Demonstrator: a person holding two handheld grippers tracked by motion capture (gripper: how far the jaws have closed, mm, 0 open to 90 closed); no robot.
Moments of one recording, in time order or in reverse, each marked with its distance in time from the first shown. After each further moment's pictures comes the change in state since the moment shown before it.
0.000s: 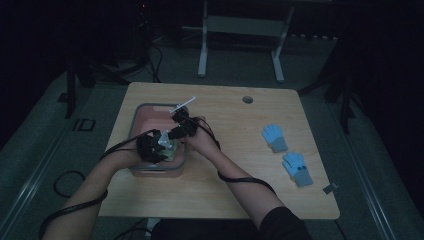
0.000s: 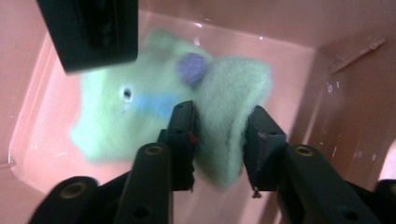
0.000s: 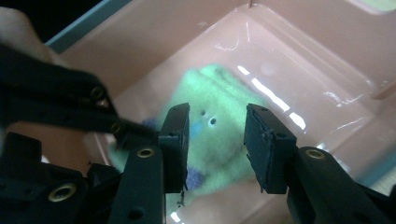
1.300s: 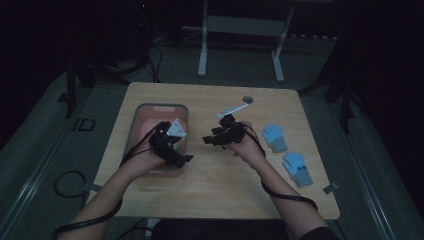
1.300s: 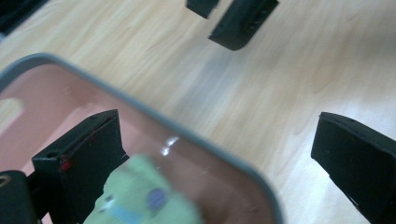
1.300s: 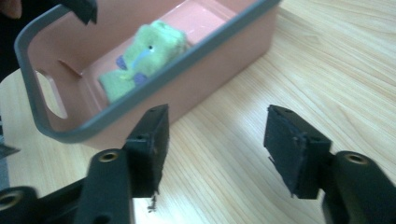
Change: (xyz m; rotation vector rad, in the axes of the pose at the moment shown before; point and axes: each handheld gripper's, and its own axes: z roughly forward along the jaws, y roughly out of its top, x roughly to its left) left arm -0.034 0.062 -0.045 -0.306 0.017 -0.235; right arm -0.046 -0.082 -0.106 -0.119 -0.035 -0.001
